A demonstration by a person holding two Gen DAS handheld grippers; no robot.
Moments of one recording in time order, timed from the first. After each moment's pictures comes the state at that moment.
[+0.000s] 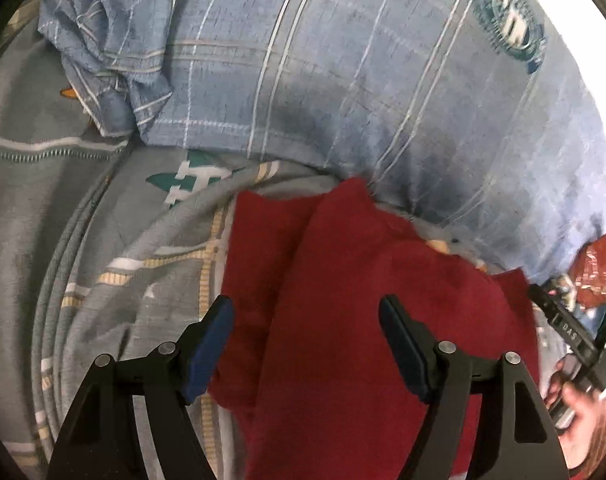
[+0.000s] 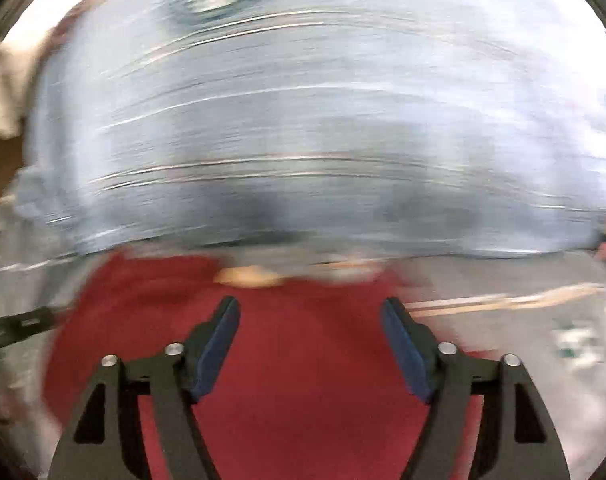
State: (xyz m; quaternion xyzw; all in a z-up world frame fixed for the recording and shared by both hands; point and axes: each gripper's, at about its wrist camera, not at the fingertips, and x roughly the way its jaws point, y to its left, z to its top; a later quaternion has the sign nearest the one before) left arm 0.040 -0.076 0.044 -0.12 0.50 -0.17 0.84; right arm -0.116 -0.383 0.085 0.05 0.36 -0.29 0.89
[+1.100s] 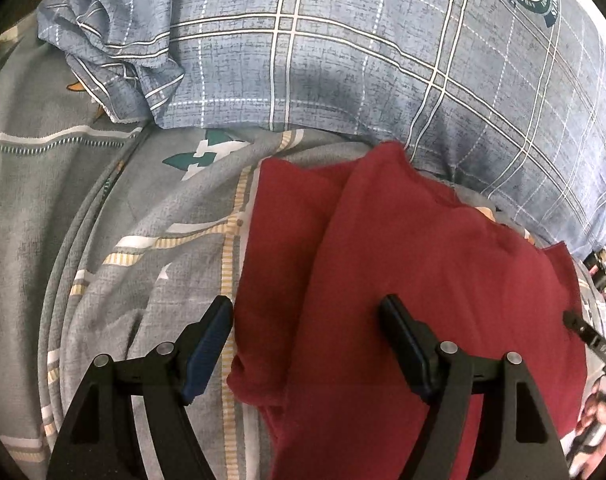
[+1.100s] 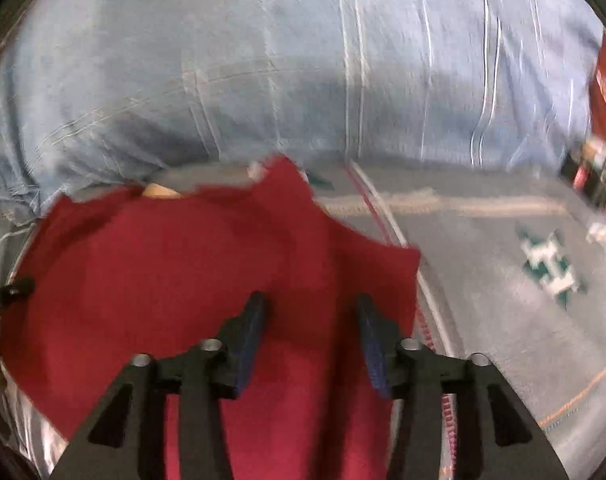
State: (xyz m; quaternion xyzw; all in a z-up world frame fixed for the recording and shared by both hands) left arm 0.034 -0.095 0.032 -0.06 0.51 -0.13 0.85; right arm -0.155 -0.411 0.039 0.14 0.41 -0.26 0.86
